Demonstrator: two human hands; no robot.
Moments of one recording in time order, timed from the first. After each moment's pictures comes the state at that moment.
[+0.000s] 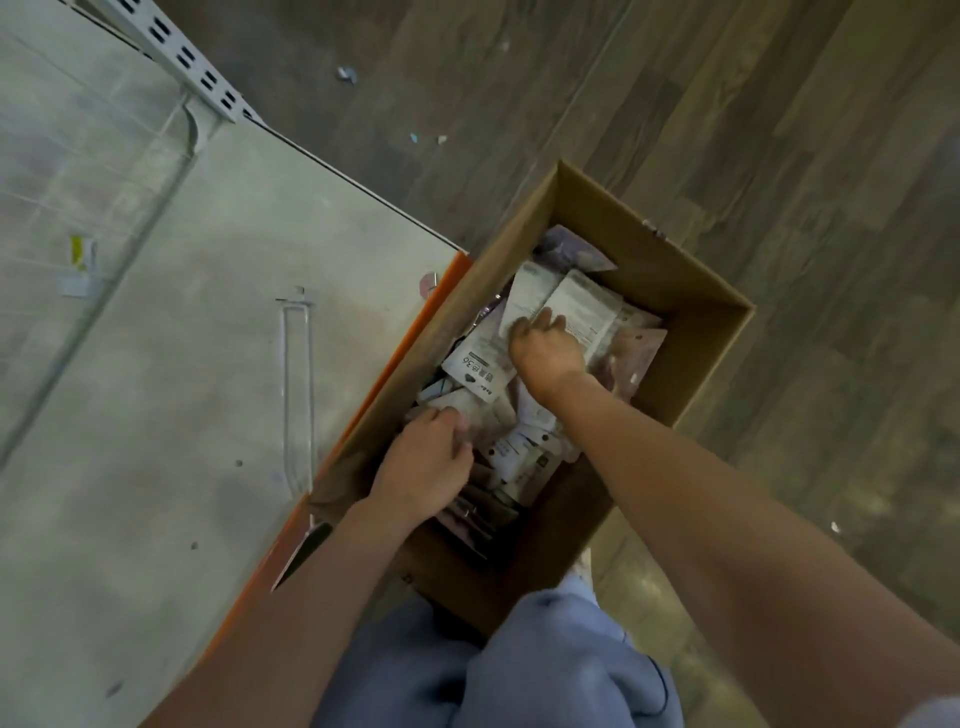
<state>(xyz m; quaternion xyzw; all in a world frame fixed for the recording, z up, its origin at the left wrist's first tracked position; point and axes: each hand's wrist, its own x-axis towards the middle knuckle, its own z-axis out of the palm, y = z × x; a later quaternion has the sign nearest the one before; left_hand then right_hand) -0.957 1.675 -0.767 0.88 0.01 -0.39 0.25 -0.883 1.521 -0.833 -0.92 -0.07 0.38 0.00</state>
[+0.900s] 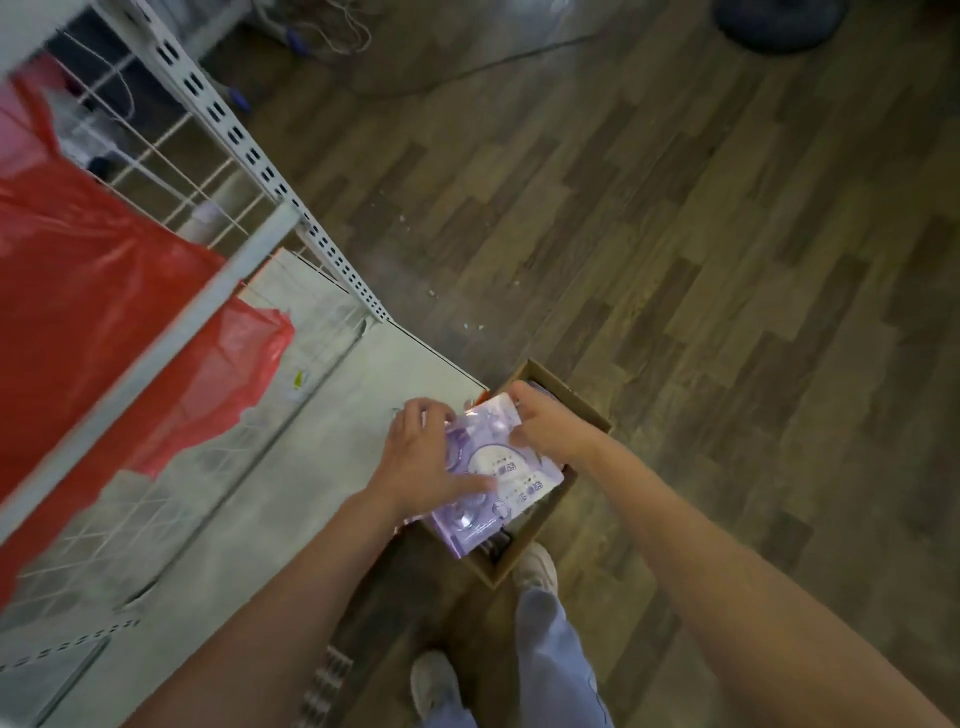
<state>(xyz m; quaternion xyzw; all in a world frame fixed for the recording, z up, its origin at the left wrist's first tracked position) -0.948 1.659 -0.355 0.93 -0.02 -0.28 0.22 -0.910 1.484 -0.368 -0.77 0.03 0.39 0.50</state>
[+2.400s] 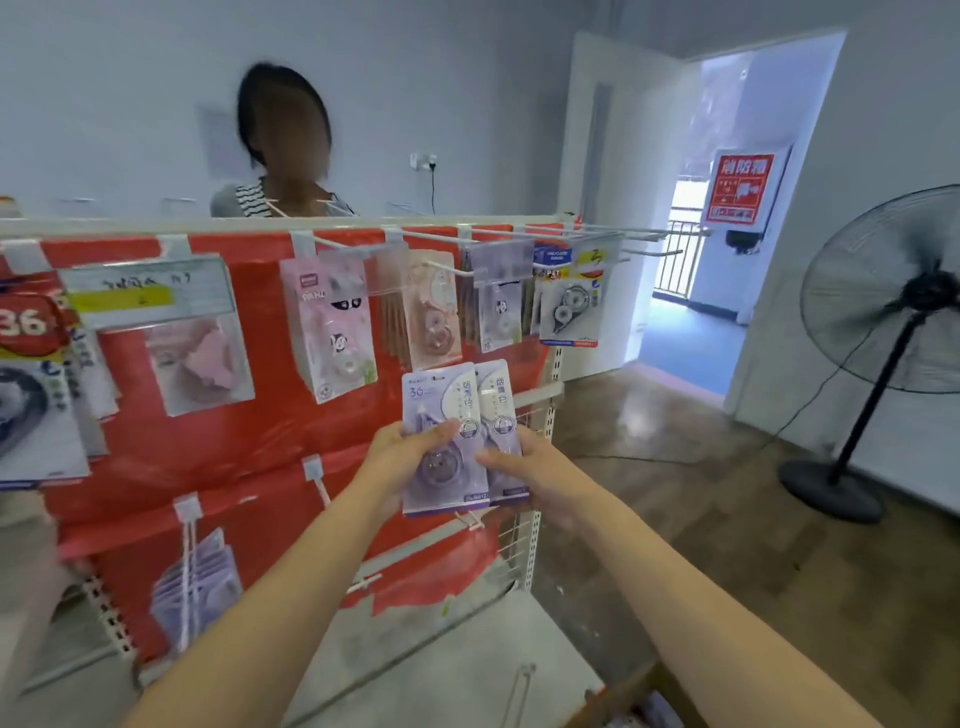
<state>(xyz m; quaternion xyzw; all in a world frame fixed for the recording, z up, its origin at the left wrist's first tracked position) -1.182 1.950 0.014 0.66 0.18 0.14 0.72 -1.135 1.782 0.009 -0.69 -0.30 0.23 0.62</state>
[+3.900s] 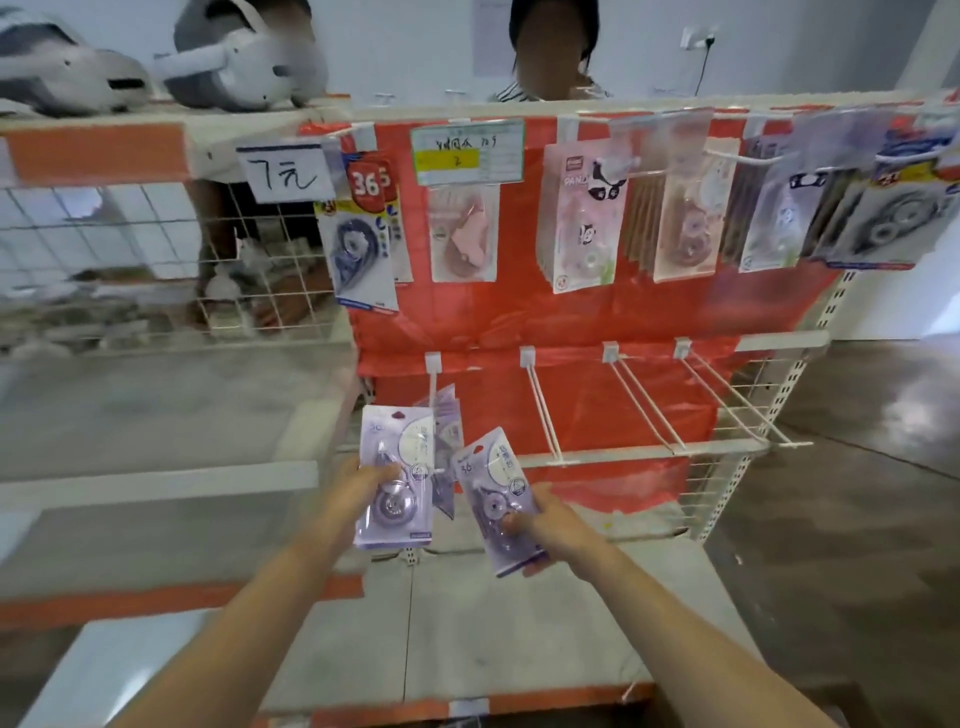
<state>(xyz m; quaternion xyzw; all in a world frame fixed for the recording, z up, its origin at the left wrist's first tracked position) -1.414 2.071 -0.093 0.59 0.48 0.24 0.60 -1.252 1.905 -0.130 -0.75 -0.26 0.44 0.43</state>
